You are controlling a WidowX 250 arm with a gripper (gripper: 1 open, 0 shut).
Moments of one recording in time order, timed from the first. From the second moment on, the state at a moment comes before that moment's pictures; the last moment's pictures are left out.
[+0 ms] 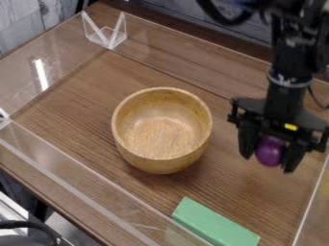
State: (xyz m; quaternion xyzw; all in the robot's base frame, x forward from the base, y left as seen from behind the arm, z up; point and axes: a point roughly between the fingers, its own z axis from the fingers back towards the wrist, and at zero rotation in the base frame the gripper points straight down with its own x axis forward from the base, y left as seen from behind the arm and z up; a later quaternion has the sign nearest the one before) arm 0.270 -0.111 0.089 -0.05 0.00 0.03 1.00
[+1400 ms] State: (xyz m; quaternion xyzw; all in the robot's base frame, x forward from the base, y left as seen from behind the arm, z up) arm 0.255 -0.021 0.114 -0.04 -0.01 0.09 1.00
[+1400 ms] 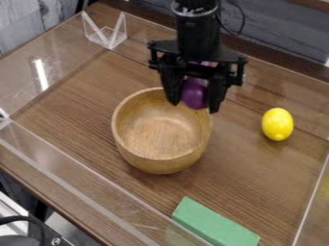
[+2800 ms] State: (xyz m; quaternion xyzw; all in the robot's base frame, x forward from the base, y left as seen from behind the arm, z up) arm 0.251 -0.013 0.096 -0.03 -0.02 0.10 0.99
